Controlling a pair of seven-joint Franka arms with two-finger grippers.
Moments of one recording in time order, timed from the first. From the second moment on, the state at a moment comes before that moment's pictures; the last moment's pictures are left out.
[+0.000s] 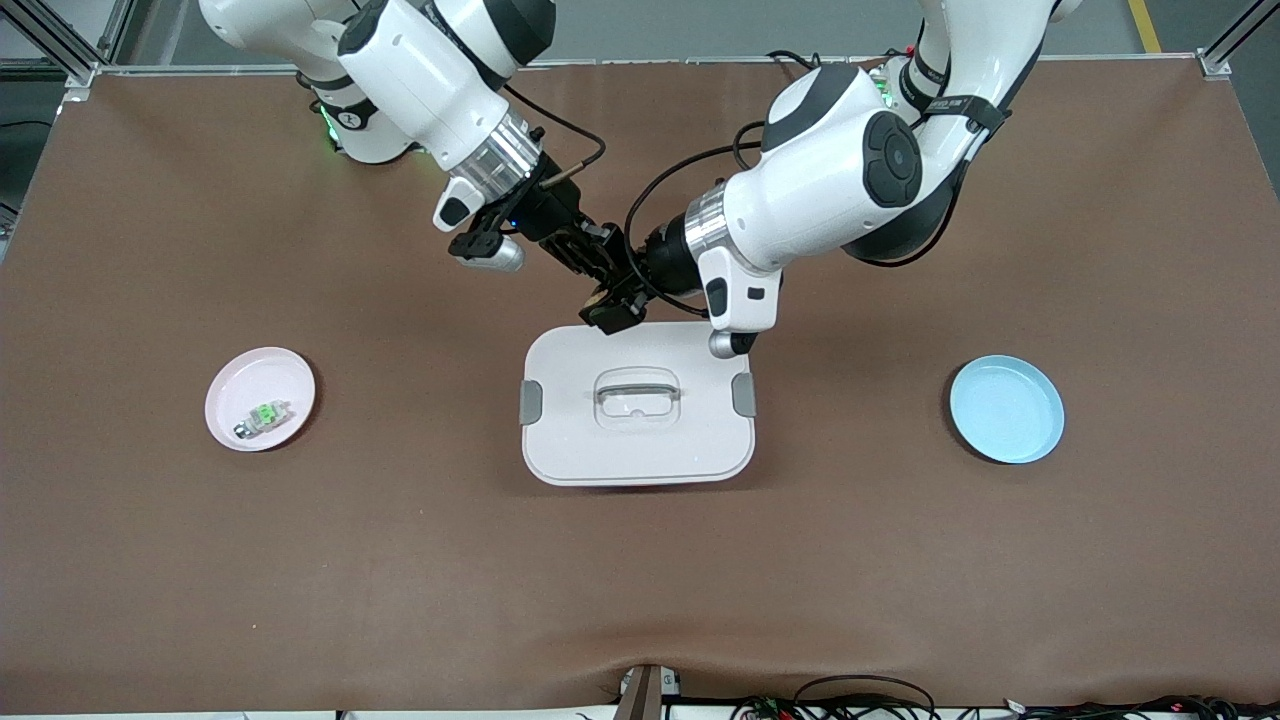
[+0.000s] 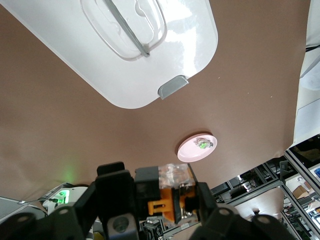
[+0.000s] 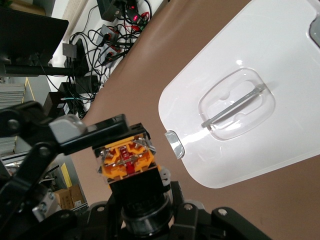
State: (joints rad) left arm -0.29 0.46 -0.48 -1.38 -0.46 2.16 -1.49; right arm 0.73 0.10 0.00 -1.93 0.53 2.71 0.91
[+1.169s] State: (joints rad) left arm -0.24 0.40 -0.33 -1.35 -0.28 2.15 -1.48; right arm 0.51 -0.12 -0.02 -1.92 0.29 1.97 0.38
